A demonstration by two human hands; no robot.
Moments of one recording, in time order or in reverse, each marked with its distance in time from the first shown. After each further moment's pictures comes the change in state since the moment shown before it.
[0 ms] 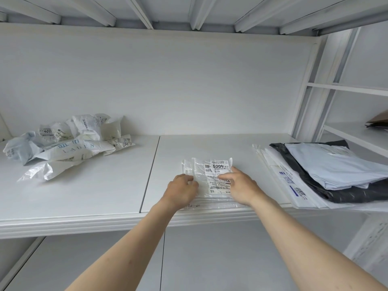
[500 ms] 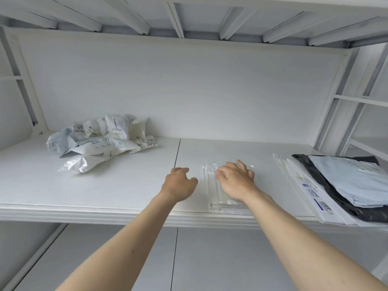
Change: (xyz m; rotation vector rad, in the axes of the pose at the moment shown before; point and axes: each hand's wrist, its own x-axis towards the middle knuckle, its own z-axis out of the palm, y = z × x) left_hand -0.007 -0.019 -0.058 0.090 0.148 0.023; right_hand 0.010 -0.077 0.013 -0.174 0.024 -0.124
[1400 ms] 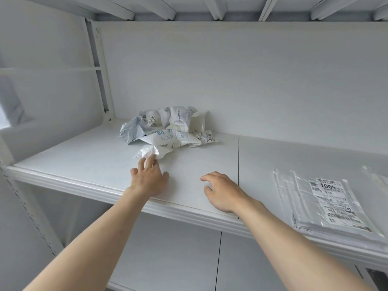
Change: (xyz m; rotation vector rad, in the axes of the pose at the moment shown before) left_hand 0.013 -0.197 -0.152 0.614 0.244 -0.267; right_hand 0.043 -0.173 0.108 0.074 -0.211 -0.420
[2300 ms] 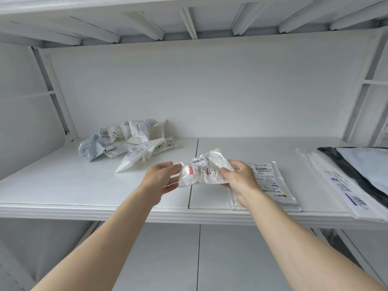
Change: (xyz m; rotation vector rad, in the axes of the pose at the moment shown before) left_hand -0.084 0.145 -0.040 -1.456 -0.356 -0.109; right_hand -0.094 0.087 -0.067 1.206 0.643 0.481
